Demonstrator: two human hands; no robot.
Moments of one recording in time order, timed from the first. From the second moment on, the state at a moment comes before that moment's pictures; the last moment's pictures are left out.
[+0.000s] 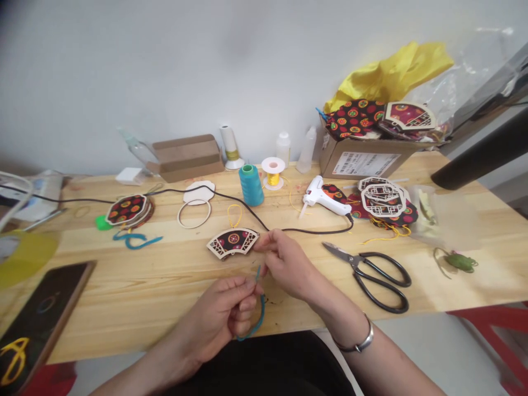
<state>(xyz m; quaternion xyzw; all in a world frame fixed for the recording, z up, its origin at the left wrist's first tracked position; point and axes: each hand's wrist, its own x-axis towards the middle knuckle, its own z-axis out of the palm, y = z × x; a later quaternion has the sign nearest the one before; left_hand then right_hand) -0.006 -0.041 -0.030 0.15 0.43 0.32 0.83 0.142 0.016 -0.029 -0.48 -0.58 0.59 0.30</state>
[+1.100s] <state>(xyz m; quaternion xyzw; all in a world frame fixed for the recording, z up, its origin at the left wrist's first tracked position) -0.012 -0.035 -0.017 0.17 0.50 0.38 0.76 0.161 0.023 -0.009 -0.49 -0.73 0.25 0.41</state>
